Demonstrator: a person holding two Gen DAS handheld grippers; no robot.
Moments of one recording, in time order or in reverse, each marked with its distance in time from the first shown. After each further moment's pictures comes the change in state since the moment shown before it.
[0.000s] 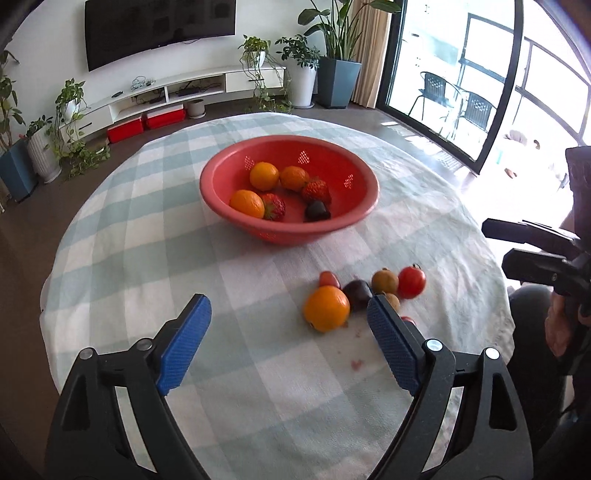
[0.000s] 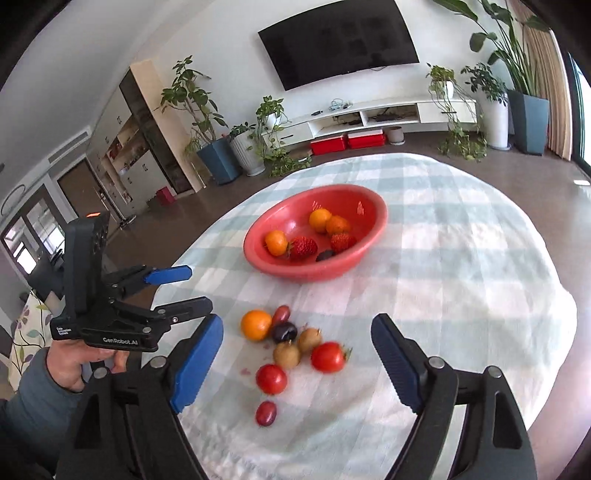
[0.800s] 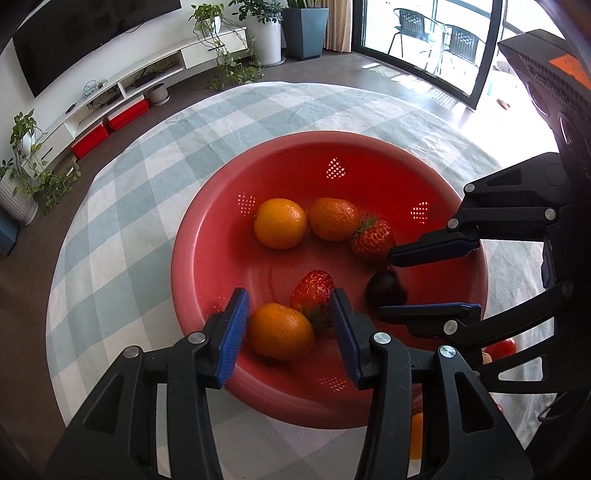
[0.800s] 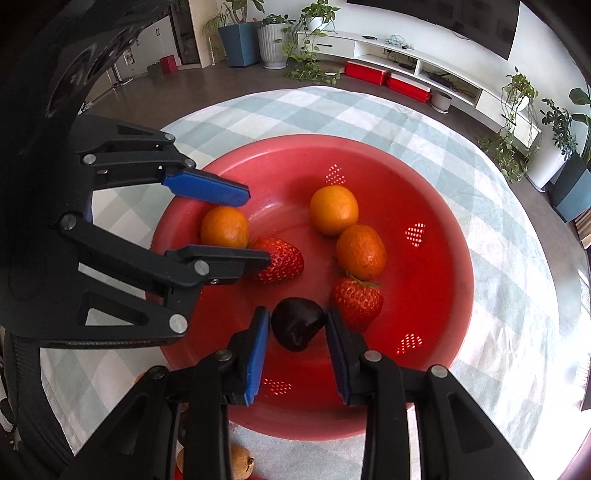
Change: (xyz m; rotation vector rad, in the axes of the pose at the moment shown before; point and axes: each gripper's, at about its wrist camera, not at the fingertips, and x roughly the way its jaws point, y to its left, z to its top) left arm 0.136 0.037 0.122 0.200 0.201 -0.006; right arm 0.186 0.013 0.102 -0.386 0.422 -0.132
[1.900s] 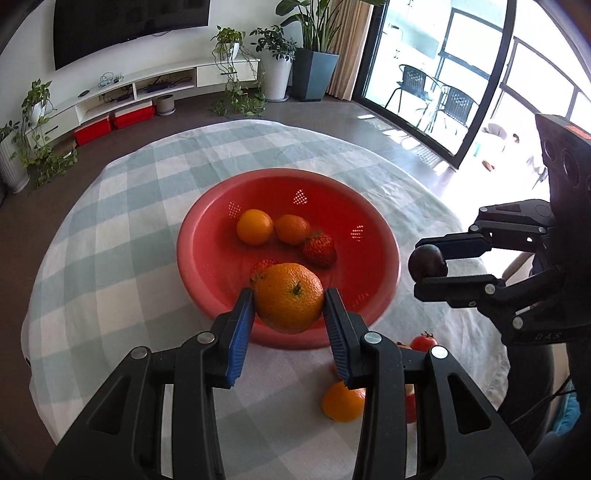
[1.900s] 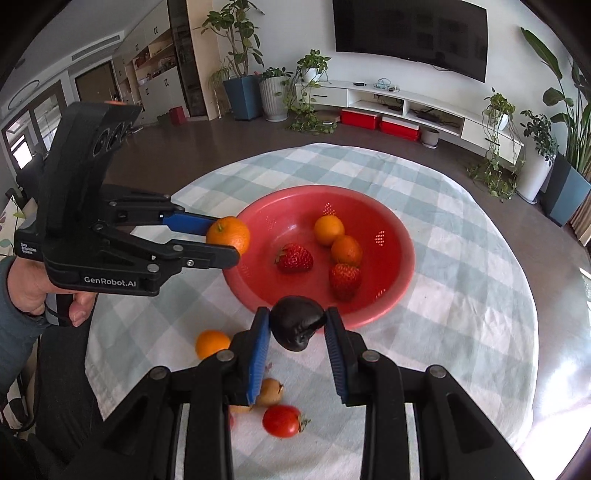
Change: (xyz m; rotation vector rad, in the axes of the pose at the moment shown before) left arm -0.072 -0.007 -0.034 -0.151 -0.154 -0.106; right arm -0.084 0.002 -0.044 0.041 -0.208 0.042
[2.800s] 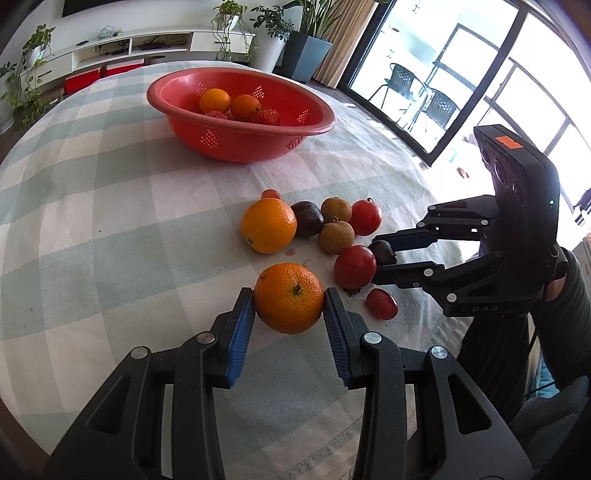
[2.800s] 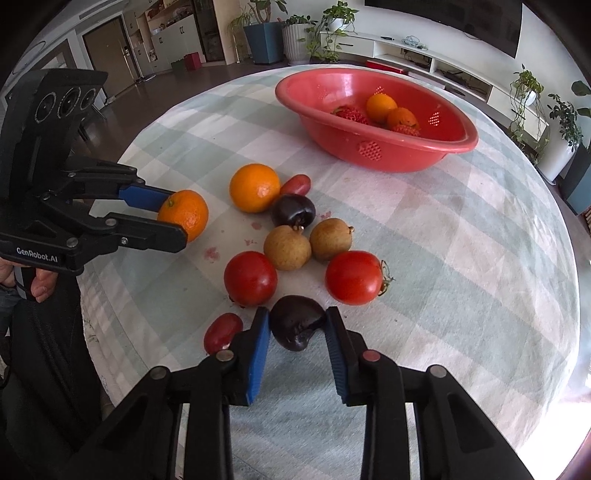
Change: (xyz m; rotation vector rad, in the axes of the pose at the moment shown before) left arm -0.015 -0.042 -0.149 -0.125 0.042 -0.163; right arm 0.018 0.042 -0.115 -0.051 0.188 0.042
